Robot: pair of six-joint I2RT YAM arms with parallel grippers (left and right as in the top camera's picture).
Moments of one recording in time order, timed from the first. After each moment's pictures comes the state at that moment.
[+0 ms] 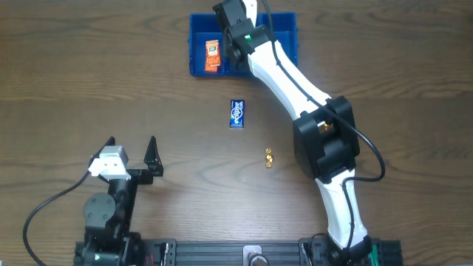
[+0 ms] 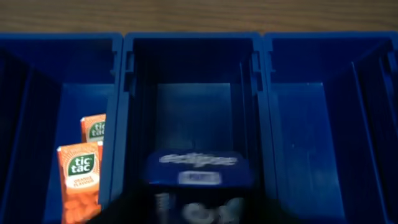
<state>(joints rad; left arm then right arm) -0.12 0.01 0.03 -0.13 -0.04 -0.17 0.50 2.28 2.00 -0.65 0.33 0.42</state>
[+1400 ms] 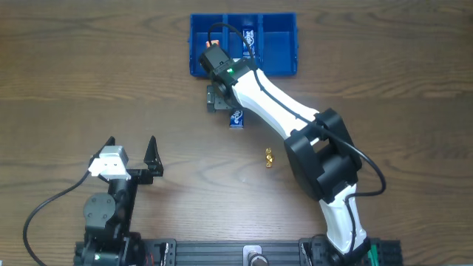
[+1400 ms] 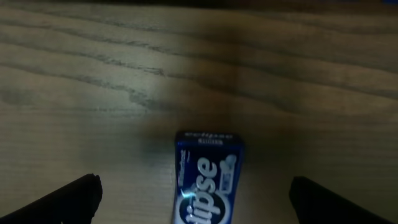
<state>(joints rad) -0.12 0.01 0.03 -0.13 -0.04 -0.17 0.64 2.17 1.70 -0.88 0.15 0.59</state>
